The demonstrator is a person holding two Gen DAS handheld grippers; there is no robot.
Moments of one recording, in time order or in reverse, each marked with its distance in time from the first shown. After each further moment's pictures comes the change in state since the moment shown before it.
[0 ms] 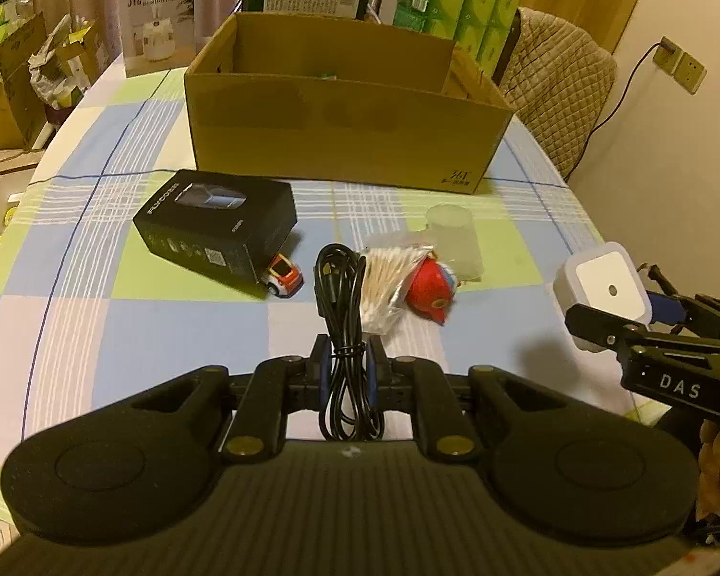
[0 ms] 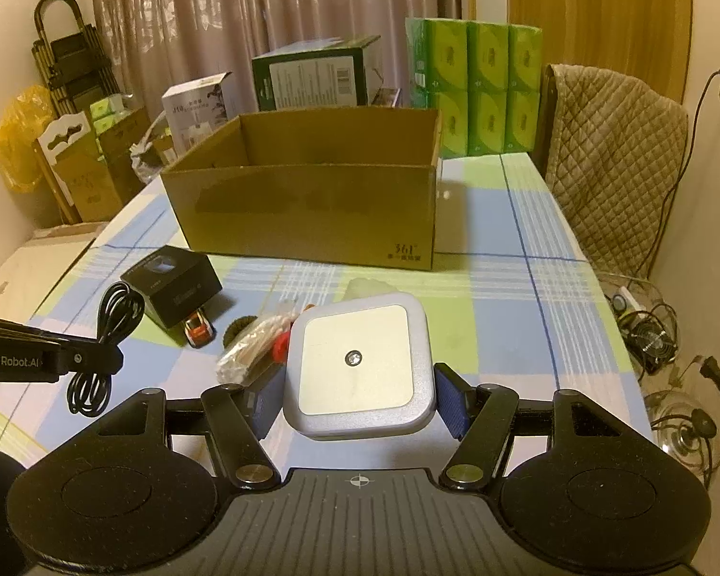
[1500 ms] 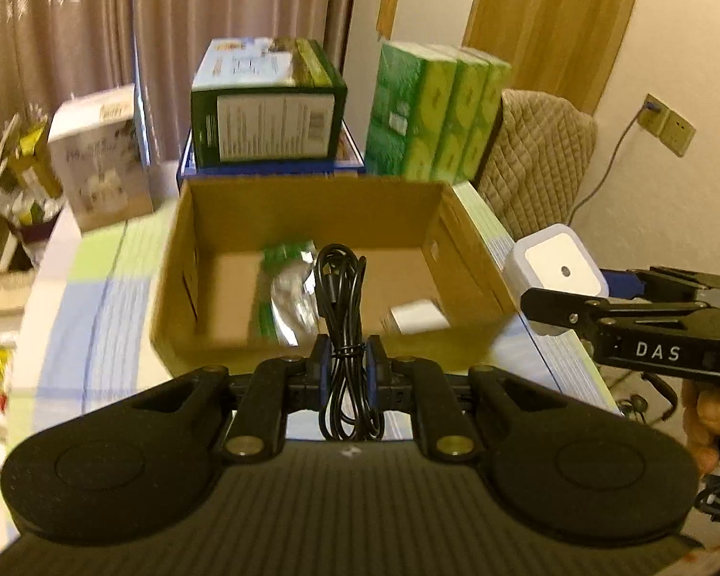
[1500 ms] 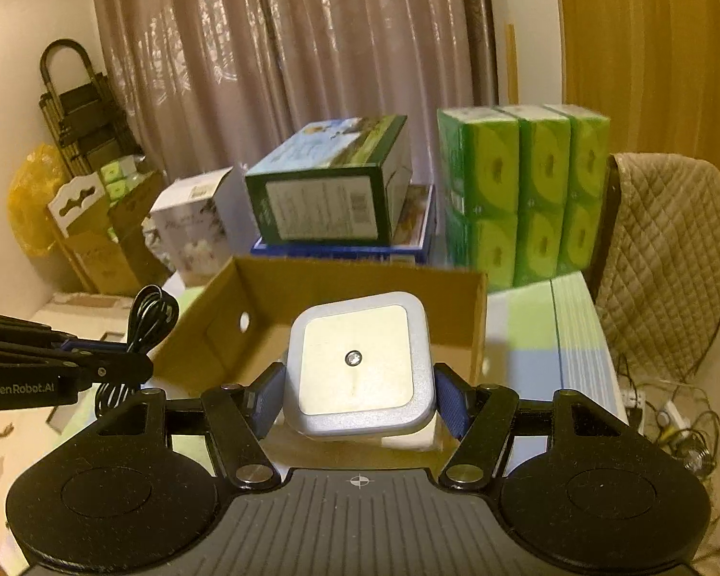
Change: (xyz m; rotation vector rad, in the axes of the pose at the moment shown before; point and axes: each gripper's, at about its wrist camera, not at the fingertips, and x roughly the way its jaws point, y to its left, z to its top) left arm 0.021 0.008 0.203 0.119 -0.107 -0.055; right arm 0.088 -0.025 0.215 0.005 -0.068 0.109
